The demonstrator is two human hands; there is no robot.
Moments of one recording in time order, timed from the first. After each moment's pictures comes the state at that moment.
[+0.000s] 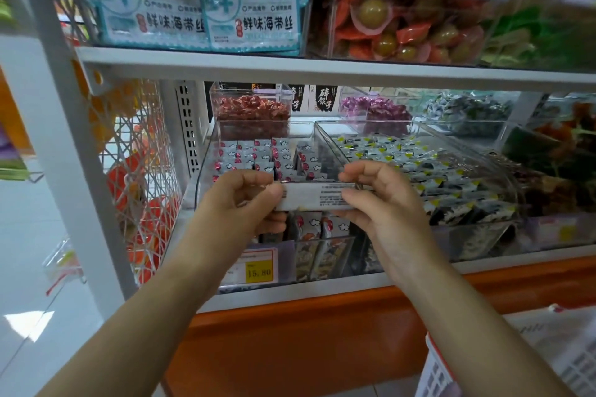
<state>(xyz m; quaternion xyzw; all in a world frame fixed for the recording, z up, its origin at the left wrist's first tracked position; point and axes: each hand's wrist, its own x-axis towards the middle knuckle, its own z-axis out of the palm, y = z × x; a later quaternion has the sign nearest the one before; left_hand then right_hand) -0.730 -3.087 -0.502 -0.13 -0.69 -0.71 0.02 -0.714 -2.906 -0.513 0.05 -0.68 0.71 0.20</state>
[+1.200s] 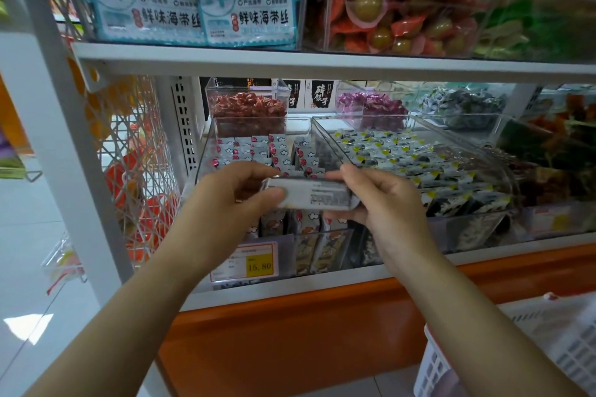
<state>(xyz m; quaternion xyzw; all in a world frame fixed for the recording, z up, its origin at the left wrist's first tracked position) -0.729 -3.100 -0.491 -0.21 -0.82 -0.52 0.09 -0.707 -2.909 -0.508 0.07 -0.69 0.69 0.20</state>
